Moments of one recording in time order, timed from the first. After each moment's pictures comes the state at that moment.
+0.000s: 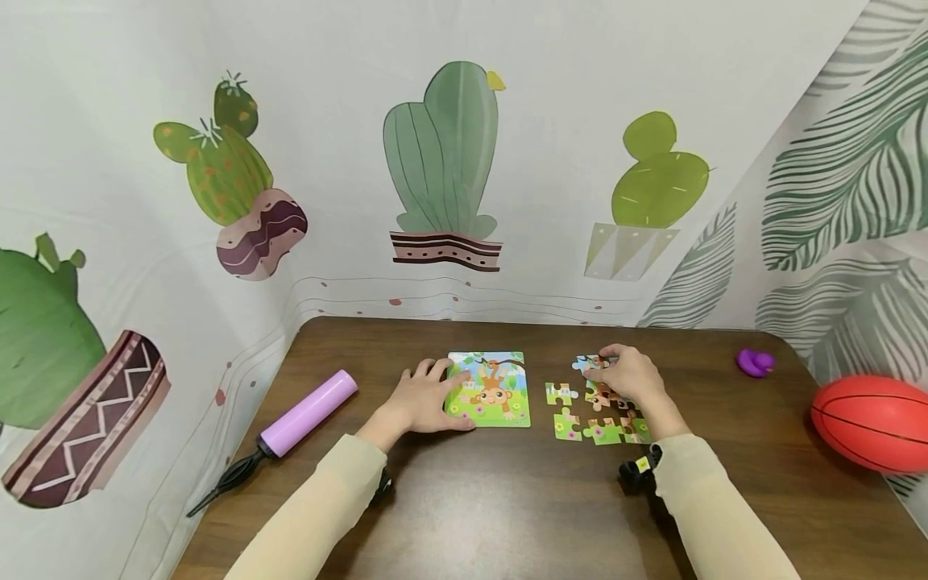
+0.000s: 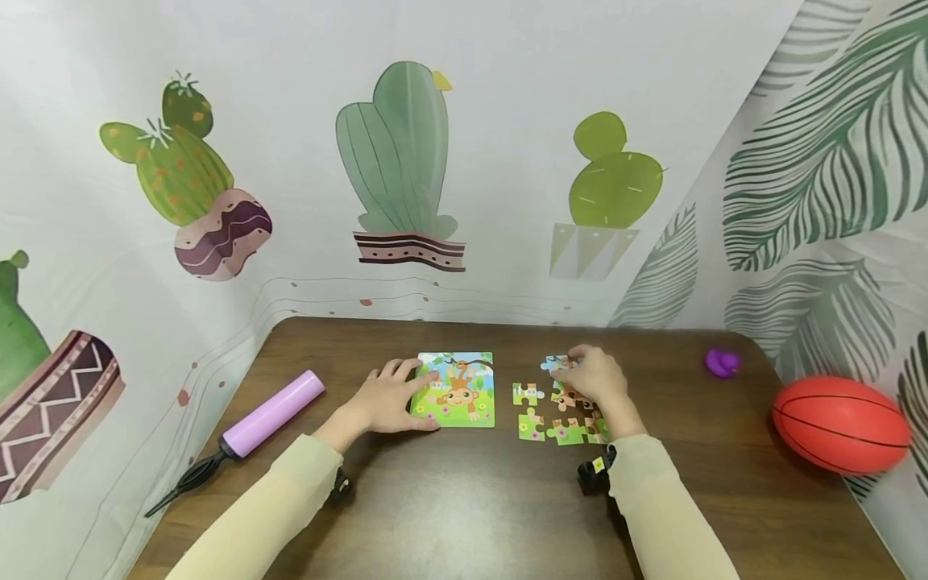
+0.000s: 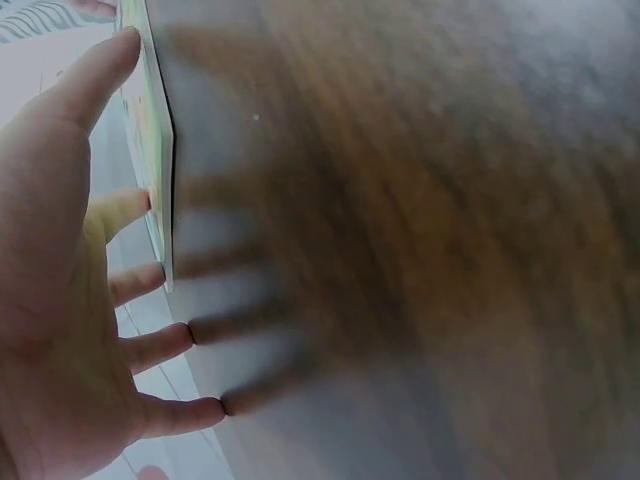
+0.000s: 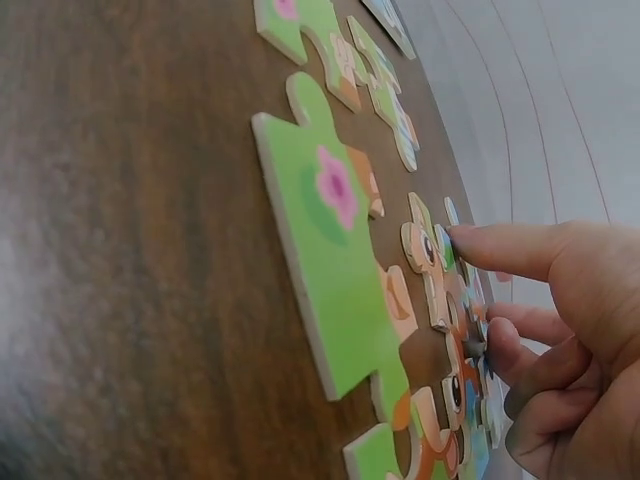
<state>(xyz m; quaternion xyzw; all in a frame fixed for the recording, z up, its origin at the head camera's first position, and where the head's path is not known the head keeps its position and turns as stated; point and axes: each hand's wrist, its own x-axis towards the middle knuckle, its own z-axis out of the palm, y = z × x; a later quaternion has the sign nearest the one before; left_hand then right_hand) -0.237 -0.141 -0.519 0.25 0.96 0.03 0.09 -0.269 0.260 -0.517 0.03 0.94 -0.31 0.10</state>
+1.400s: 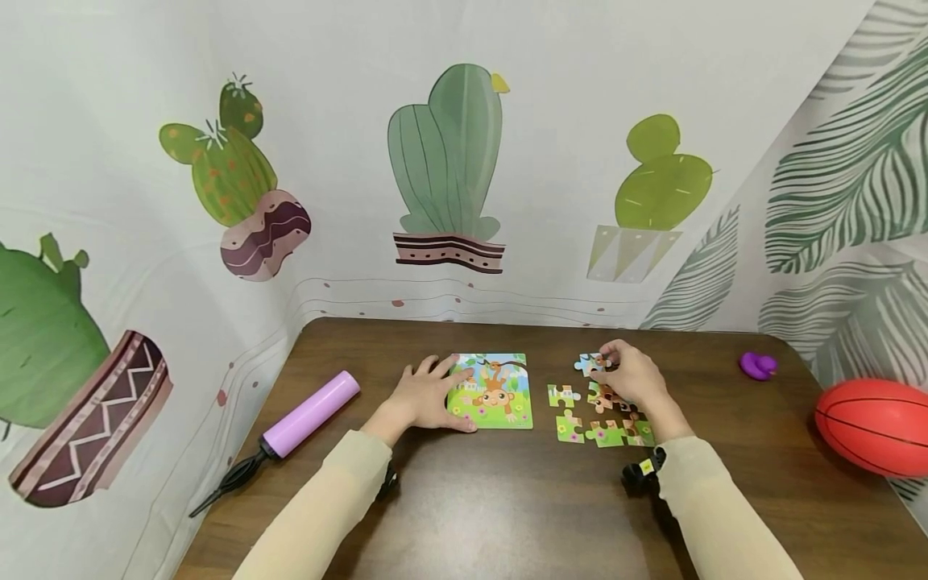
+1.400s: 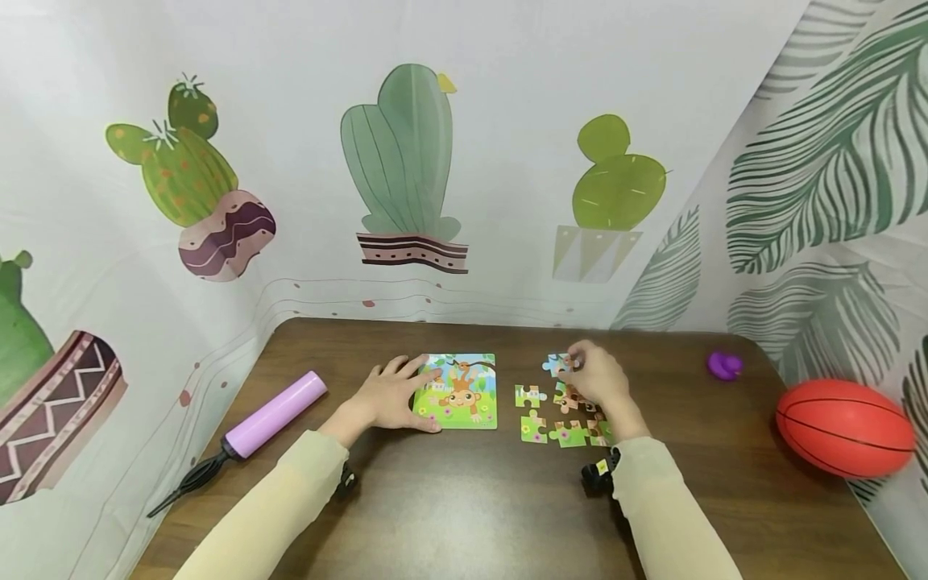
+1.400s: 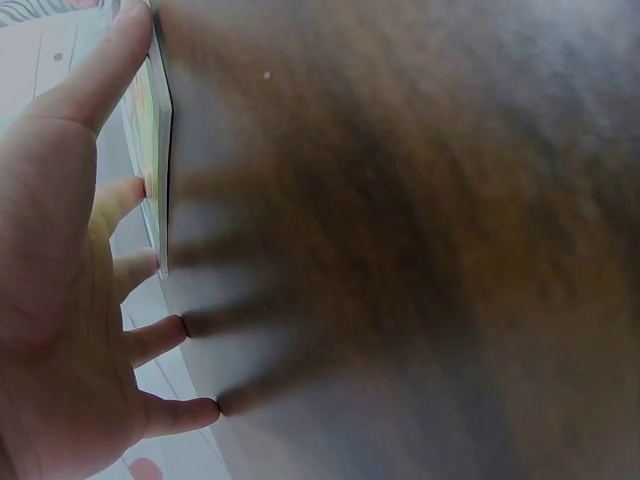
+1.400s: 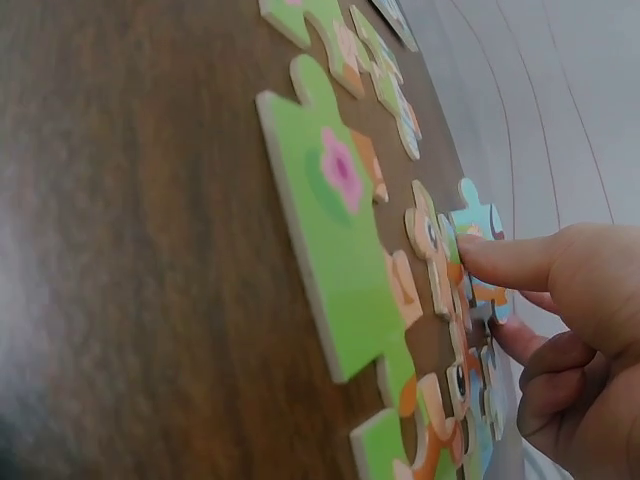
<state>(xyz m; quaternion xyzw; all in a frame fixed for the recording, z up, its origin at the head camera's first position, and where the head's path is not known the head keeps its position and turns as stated) -0.246 -0.142 -0.517 0.24 0.96 0.04 0.11 -0.269 0.260 -0.520 0.00 0.95 -0.32 0.06</state>
